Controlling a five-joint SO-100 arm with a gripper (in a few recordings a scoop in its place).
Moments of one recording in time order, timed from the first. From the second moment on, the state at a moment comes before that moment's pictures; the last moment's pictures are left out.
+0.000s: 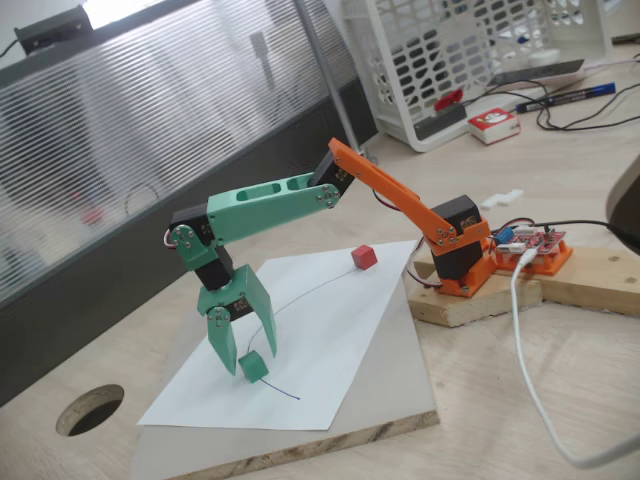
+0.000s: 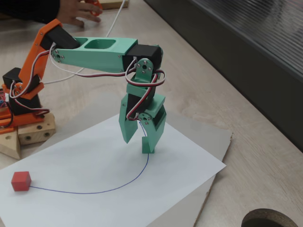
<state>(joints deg) -12.1 54.1 50.4 104.4 99.9</state>
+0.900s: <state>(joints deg) -12.1 54.1 55.1 96.4 99.9</state>
